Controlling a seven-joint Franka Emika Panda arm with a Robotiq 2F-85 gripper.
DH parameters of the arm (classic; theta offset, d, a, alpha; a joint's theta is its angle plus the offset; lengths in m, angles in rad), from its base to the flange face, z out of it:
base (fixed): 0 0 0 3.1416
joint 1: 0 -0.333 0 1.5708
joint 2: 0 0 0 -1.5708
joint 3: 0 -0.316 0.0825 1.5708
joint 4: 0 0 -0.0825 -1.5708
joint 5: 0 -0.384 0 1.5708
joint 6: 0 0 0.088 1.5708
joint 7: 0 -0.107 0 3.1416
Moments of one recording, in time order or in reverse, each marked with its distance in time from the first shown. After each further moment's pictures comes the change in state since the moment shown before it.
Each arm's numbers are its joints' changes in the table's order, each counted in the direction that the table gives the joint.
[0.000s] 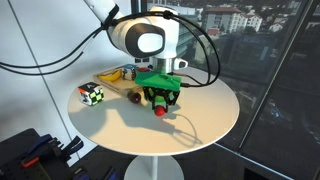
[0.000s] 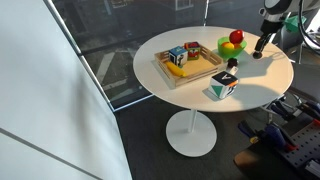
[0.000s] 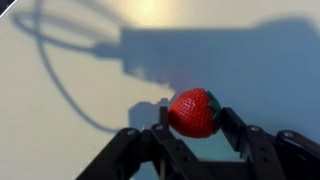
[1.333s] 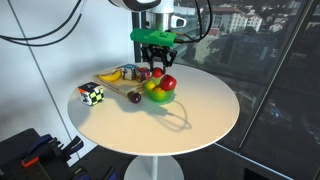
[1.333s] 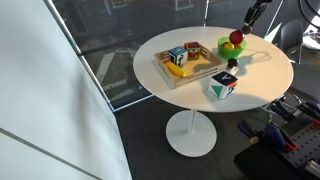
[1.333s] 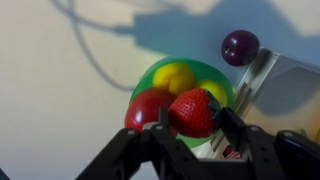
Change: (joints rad) arm -0.052 -0.147 -0.042 -0.139 -0.141 0.175 -0.082
